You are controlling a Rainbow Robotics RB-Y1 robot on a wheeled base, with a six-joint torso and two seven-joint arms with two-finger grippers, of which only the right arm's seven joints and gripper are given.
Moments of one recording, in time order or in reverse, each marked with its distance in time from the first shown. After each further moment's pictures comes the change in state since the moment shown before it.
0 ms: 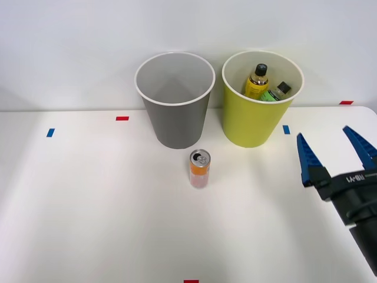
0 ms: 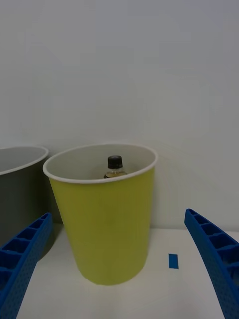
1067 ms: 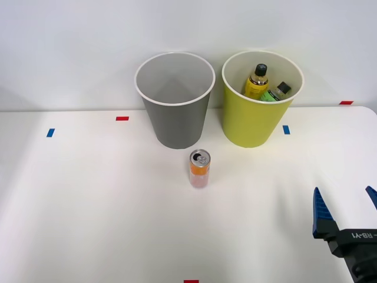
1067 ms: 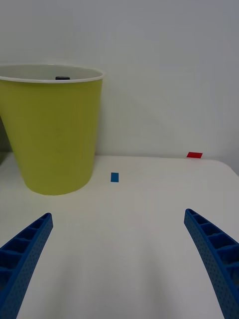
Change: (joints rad) arm 0.265 0.287 -0.050 -0.002 0.302 0.086 -0.008
